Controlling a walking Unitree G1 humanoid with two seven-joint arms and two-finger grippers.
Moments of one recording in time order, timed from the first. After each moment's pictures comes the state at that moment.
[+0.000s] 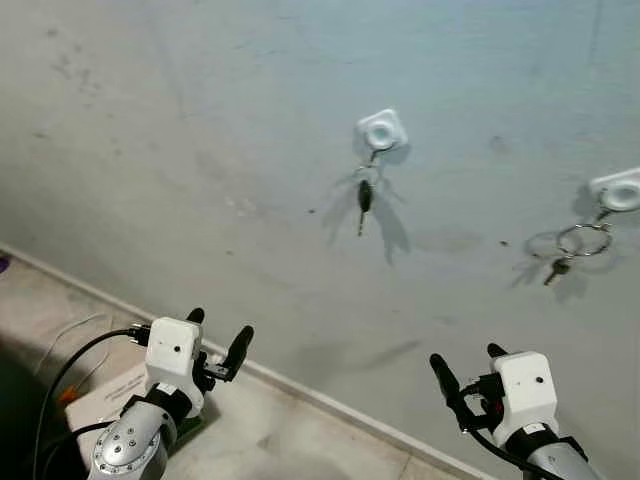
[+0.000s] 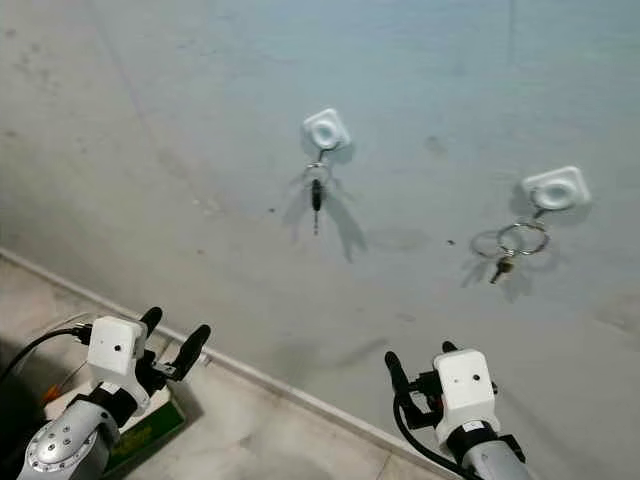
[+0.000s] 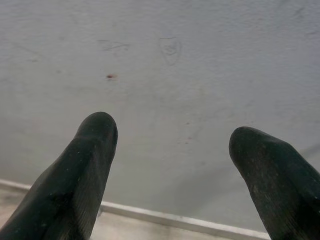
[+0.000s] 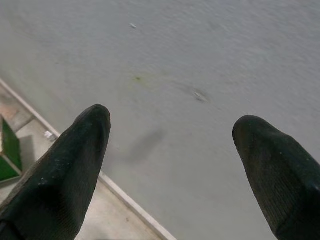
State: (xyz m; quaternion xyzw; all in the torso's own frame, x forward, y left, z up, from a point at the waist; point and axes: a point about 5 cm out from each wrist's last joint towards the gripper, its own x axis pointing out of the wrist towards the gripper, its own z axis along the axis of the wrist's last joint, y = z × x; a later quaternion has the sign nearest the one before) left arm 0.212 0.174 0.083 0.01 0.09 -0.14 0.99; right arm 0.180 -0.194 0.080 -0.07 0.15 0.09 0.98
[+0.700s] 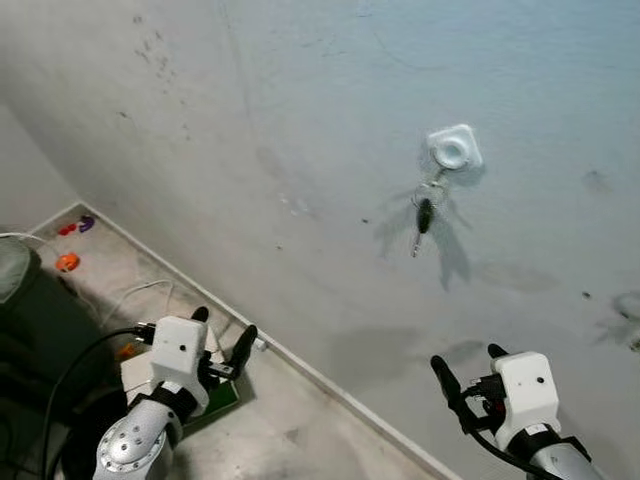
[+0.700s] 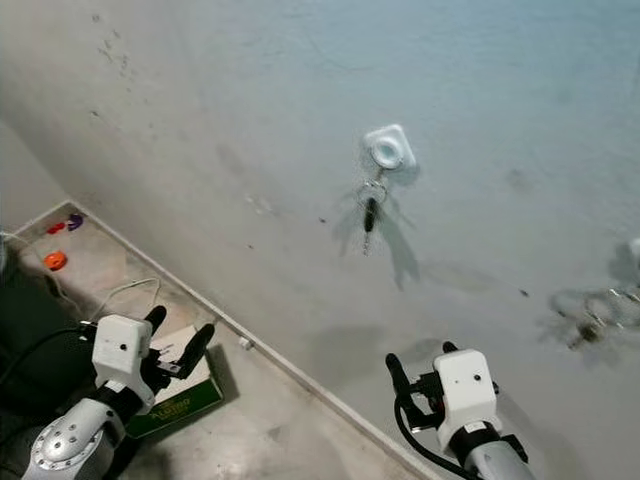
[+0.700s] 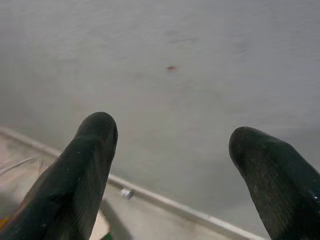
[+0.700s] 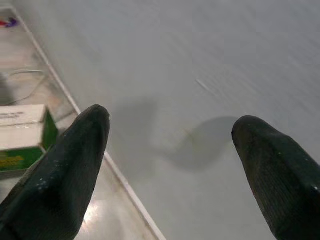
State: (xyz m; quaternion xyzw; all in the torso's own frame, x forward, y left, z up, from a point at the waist) left arm 0.214 0.170 0.083 0.01 0.09 -0.14 0.99; right arm 0.183 -0.191 0.083 -0.07 0.15 0.10 0.98
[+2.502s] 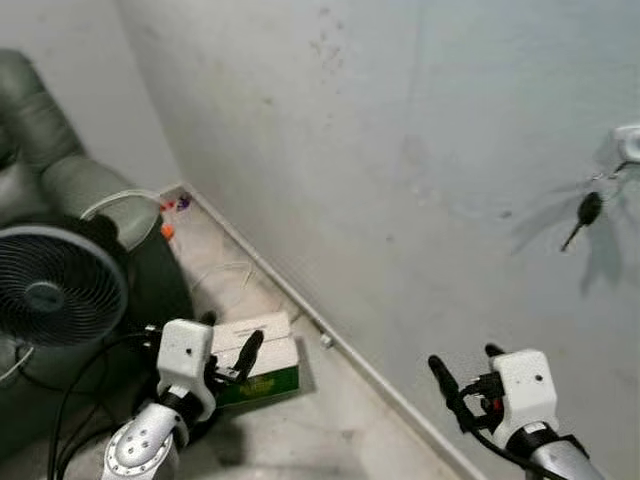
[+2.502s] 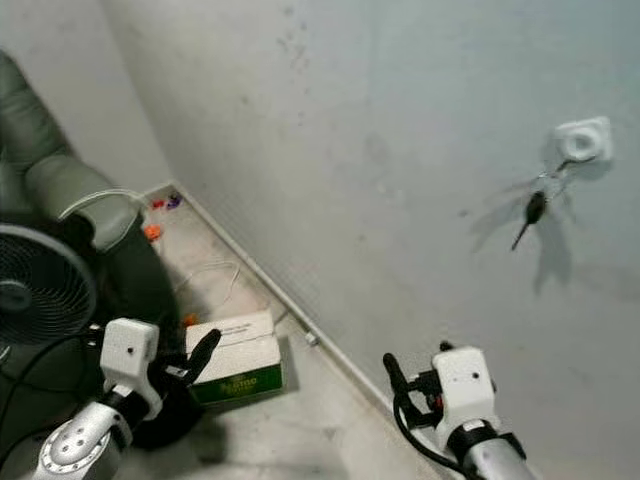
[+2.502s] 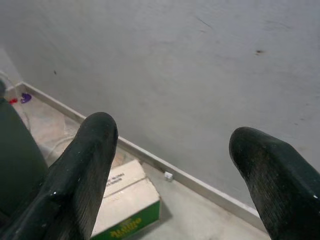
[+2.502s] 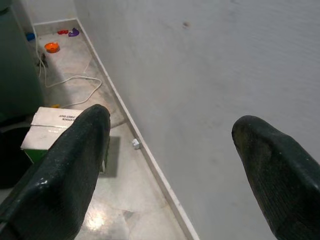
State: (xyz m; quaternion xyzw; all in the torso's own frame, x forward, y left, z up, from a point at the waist) left arm 0.215 0.164 0.081 -0.01 0.10 -0.15 0.98; right arm 0.180 -0.194 0.085 -0.07 0.15 0.10 0.98
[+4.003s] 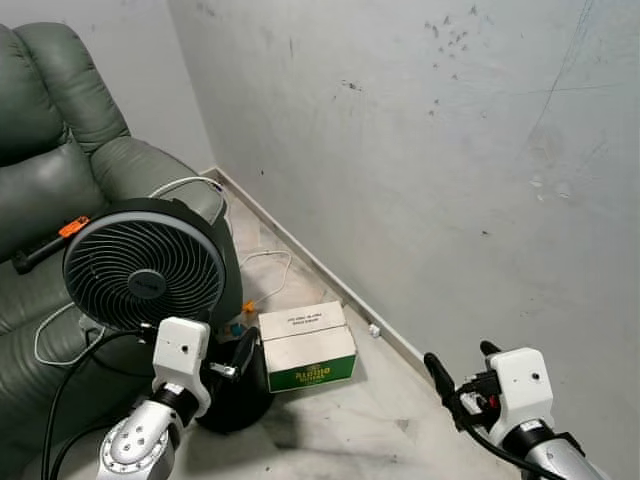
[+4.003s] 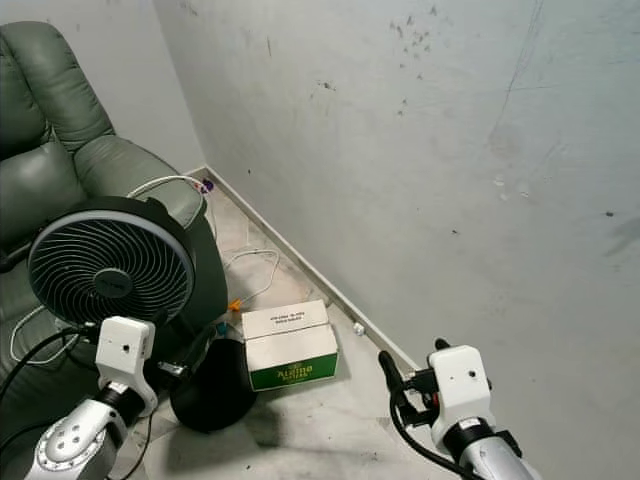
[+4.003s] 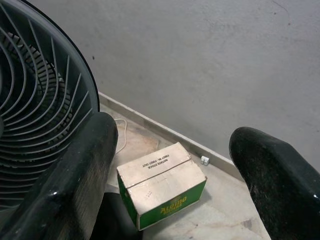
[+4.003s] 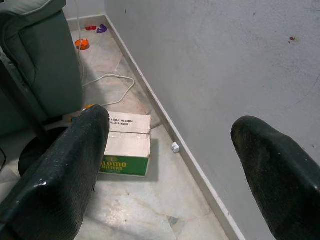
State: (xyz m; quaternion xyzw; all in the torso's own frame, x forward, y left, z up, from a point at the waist) left arm 0.216 0.168 0.081 0.00 0.10 -0.14 0.99; right arm 0.183 -0.189 0.086 -0.06 0.15 0.11 0.98
